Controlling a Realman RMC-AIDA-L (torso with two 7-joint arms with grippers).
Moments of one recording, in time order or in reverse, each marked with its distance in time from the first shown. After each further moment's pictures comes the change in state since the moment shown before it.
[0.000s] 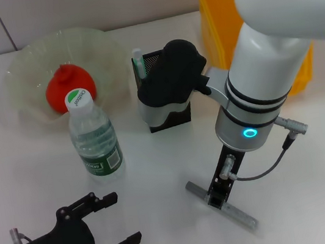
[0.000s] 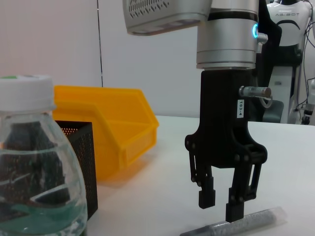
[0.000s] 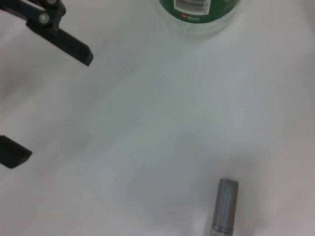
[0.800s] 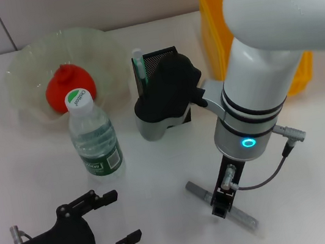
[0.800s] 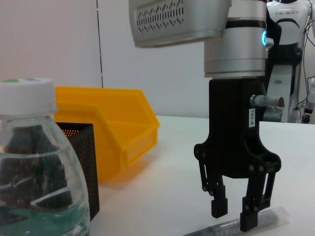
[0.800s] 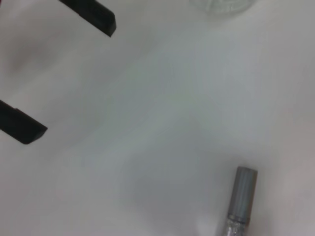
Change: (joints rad) left arm -0.006 0.000 0.000 0.003 0.000 -0.004 0.001; right arm 0.020 0.000 -0.052 0.035 0.024 0.007 0.000
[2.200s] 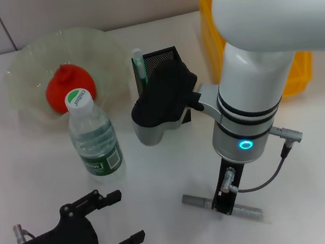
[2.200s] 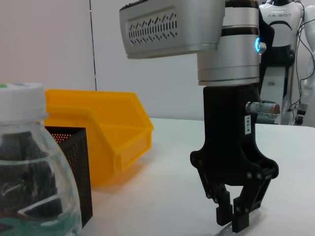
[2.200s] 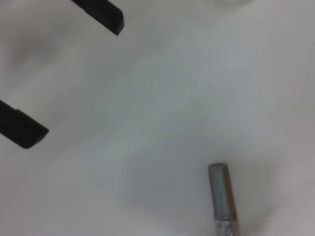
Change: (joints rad) left arm -0.009 0.000 0.009 -0.003 0.000 0.008 -0.002; right arm 0.040 0.000 -0.018 0.055 0.027 0.000 -0.005
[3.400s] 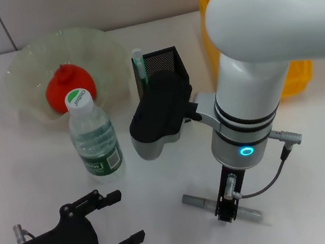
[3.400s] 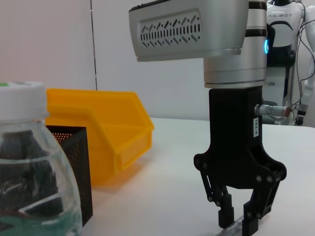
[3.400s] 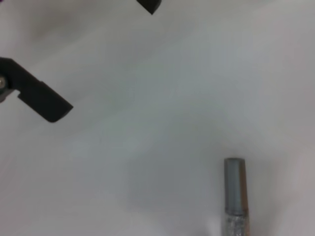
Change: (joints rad) left arm 0.000 0.000 0.000 0.000 0.000 -0.001 -0.004; right arm 0.006 -0.001 -0.047 -0.012 0.008 0.000 -0.043
